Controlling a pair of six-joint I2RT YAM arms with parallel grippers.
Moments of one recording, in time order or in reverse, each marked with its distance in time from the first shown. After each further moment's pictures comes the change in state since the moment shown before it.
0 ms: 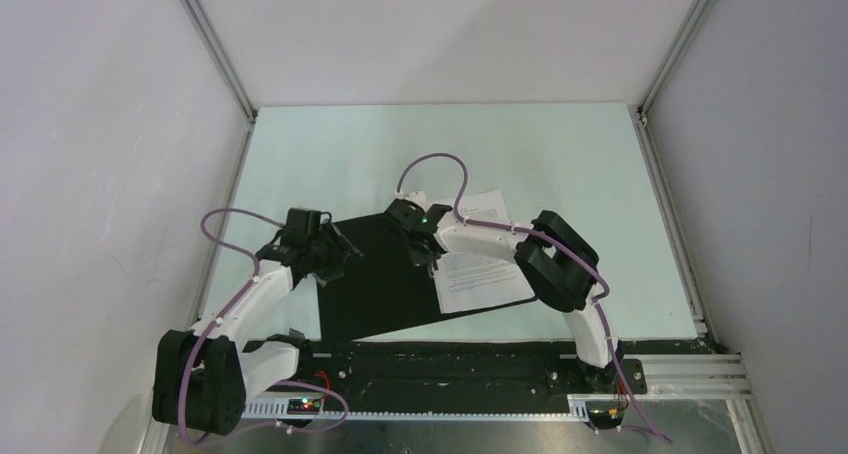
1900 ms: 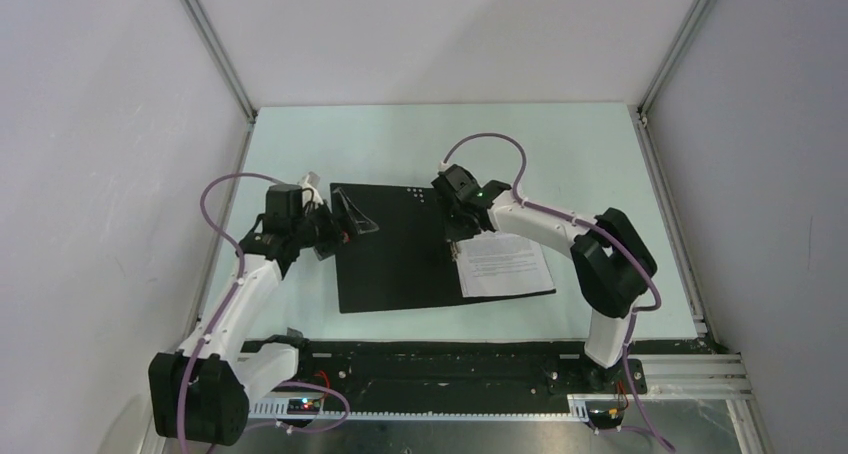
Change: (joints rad) left arm 0.059 -0.048 0.159 0.000 0.360 0.270; right arm -0.220 -0.276 -0.201 0.072 -0.231 -0.056
